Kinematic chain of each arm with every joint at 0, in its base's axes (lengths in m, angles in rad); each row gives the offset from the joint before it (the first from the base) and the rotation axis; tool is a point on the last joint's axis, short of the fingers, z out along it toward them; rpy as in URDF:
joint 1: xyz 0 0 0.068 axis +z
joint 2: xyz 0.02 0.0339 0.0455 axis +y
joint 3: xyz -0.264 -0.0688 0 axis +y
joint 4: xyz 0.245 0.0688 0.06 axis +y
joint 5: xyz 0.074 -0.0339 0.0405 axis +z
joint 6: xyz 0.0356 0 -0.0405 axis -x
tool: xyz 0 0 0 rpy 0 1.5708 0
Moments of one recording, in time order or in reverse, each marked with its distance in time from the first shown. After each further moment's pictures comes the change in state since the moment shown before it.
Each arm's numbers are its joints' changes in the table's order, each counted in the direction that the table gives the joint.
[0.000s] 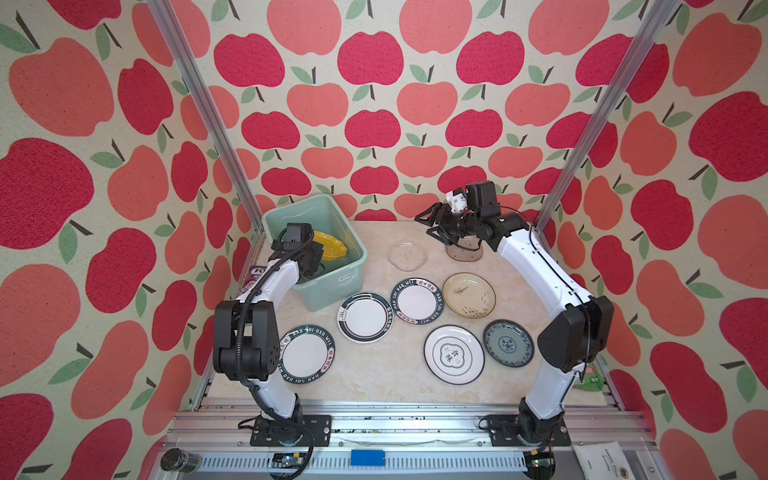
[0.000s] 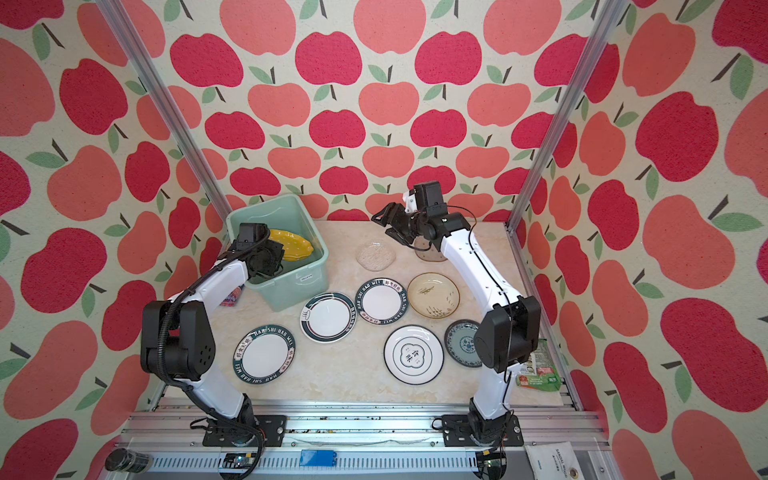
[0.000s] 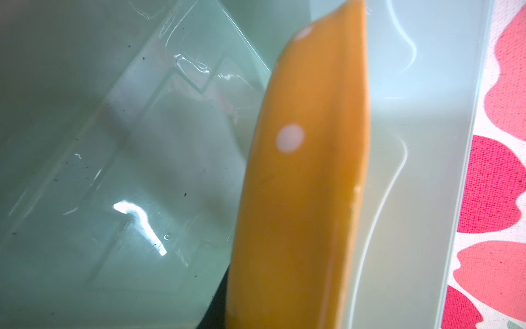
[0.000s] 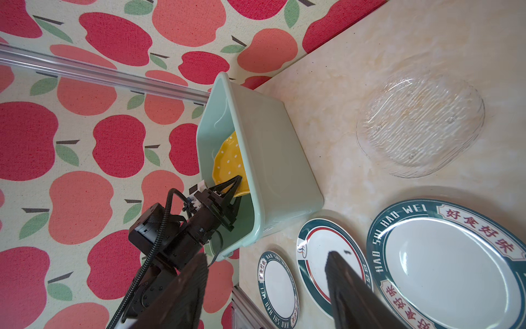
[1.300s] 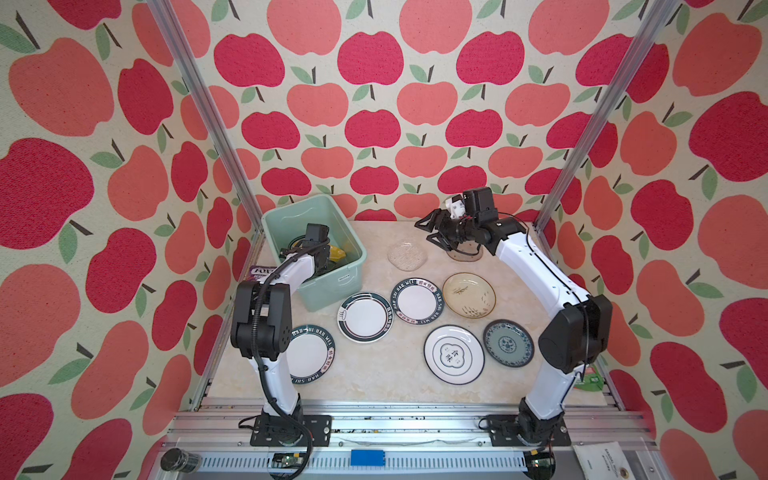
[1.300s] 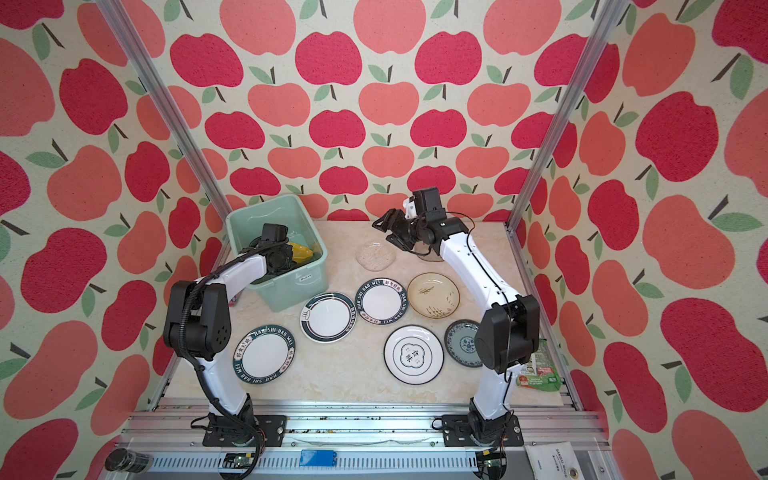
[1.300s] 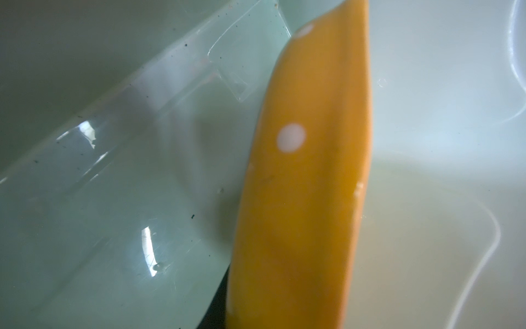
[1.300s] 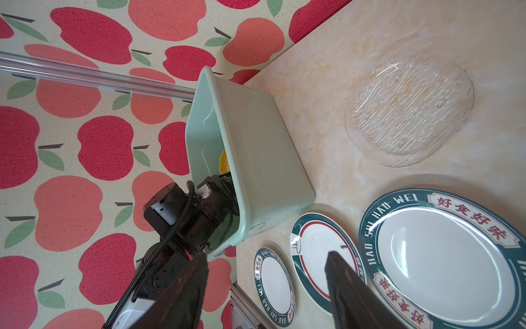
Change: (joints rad) left arm -0.083 0.184 -0.088 0.017 0.232 0.263; right arm -0.004 -0.011 0.076 -0.026 0.000 -0.018
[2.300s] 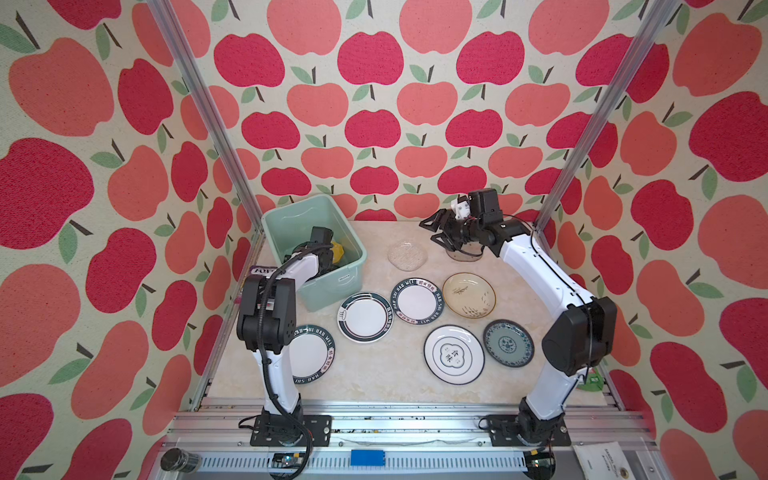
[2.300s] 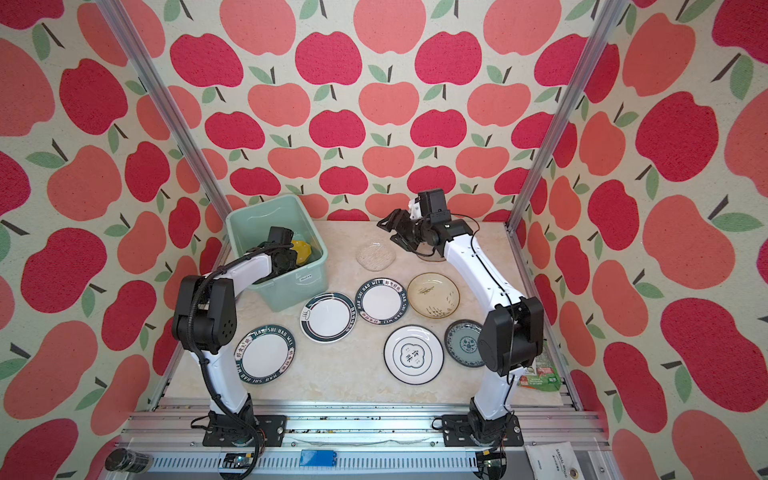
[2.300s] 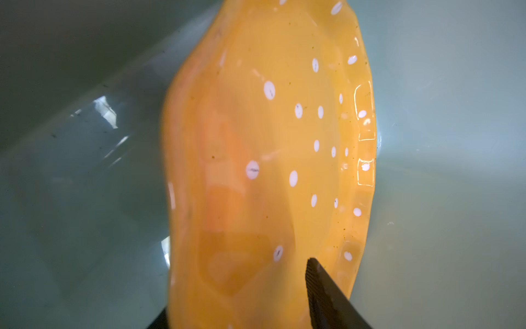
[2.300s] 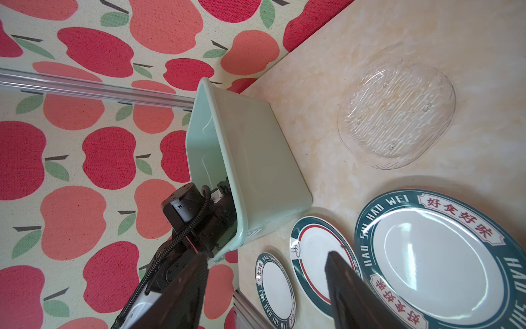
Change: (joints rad) left arm -0.010 0.070 -0.027 0.076 -0.021 0.043; right arm -0.026 -0.025 0.048 -0.031 0.000 -0.017
